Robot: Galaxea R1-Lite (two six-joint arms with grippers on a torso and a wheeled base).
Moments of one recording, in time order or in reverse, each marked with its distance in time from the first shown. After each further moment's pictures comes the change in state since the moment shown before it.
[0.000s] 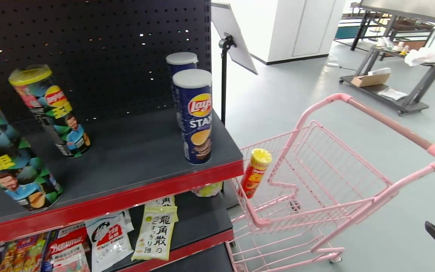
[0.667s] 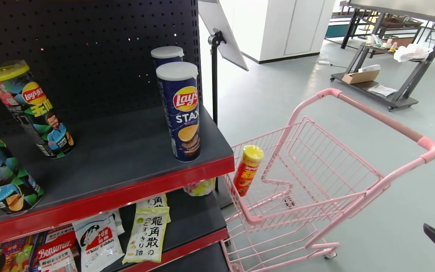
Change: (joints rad) left arm 0.000 0.004 0.000 0.000 -0.040 0.000; right arm -0.003 0.005 0.013 0.001 -0.005 -0.001
